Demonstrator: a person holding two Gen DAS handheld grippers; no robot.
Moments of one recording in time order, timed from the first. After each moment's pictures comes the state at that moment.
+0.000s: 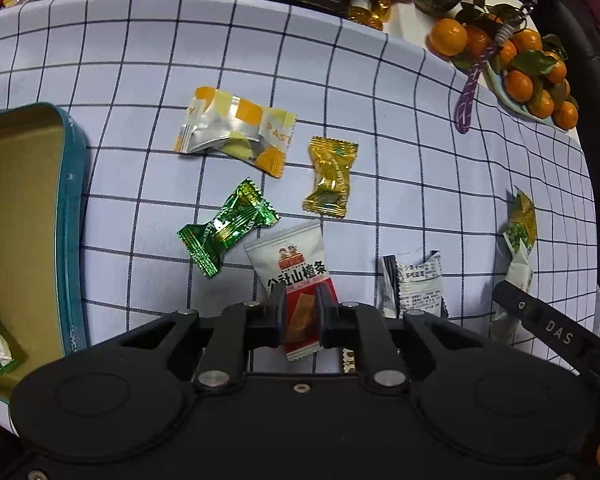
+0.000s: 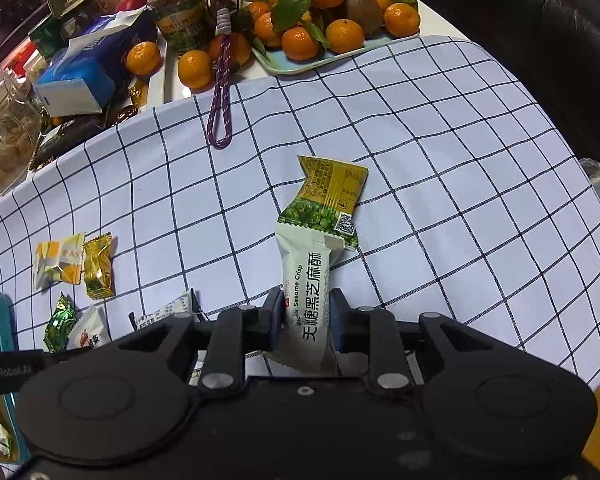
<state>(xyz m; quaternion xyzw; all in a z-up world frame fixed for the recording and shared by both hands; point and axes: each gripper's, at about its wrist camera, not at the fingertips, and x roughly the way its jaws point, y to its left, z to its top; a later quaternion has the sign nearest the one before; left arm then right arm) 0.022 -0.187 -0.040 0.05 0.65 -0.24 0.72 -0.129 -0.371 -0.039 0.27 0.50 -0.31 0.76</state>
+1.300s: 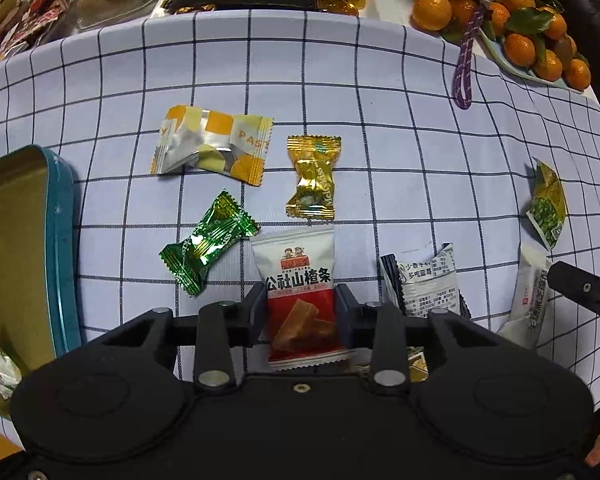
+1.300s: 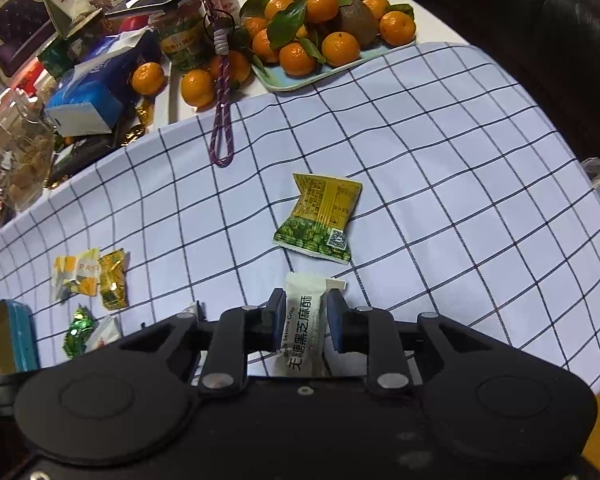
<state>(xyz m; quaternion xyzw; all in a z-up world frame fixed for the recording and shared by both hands) 0.001 -0.224 -0.048 0.14 0.61 -0.23 0.75 -0.141 -0.387 -0.025 0.30 0.49 -0.29 0.77</state>
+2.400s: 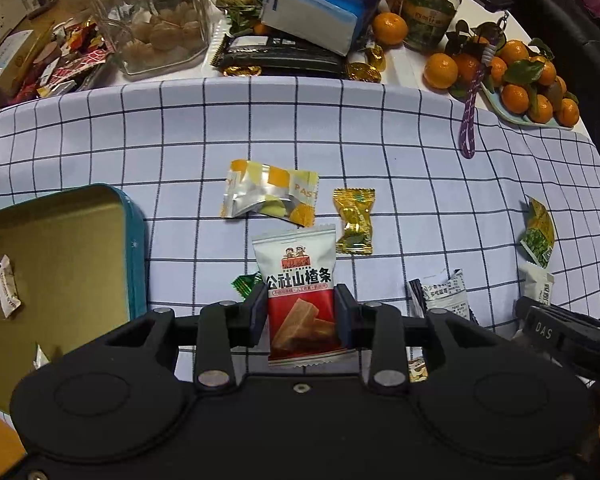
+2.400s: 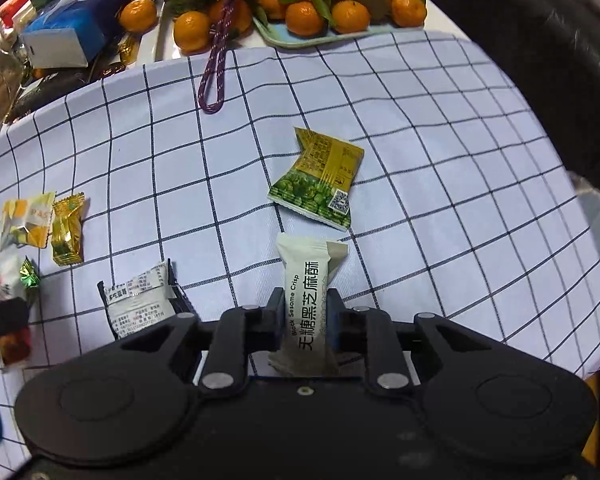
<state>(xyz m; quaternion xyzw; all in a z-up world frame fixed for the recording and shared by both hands) 0.006 -0.184 -0.005 0.13 0.56 -0.23 0.79 -0.117 -0.356 -0.048 0.20 0.54 -0.34 0.75</state>
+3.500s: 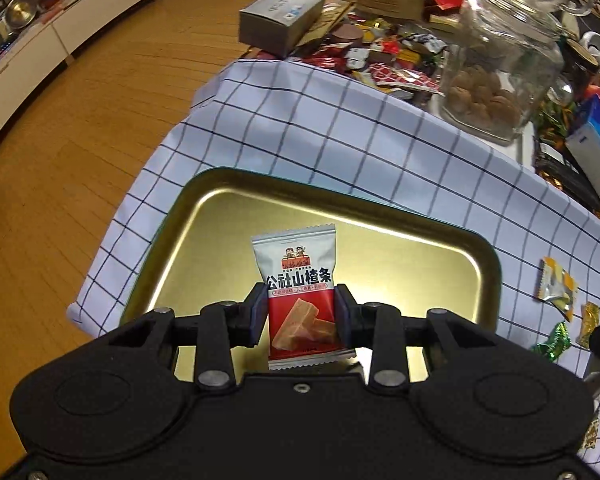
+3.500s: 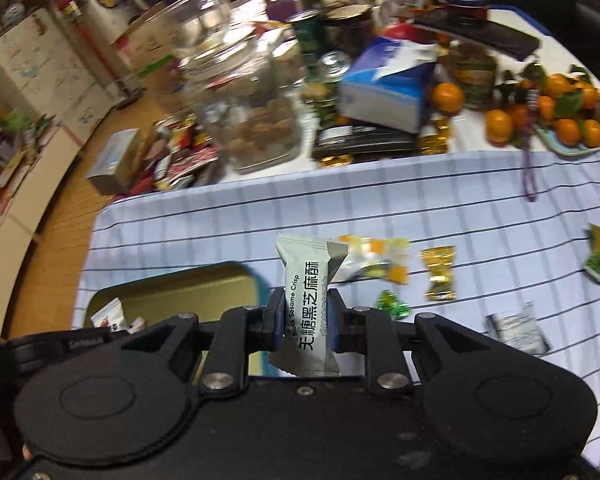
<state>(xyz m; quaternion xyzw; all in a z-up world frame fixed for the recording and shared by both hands) 0.089 0.043 0.020 0.03 0.54 -0.01 0.84 -0.026 -0.174 0.043 0.24 0.44 -0.11 0.86</state>
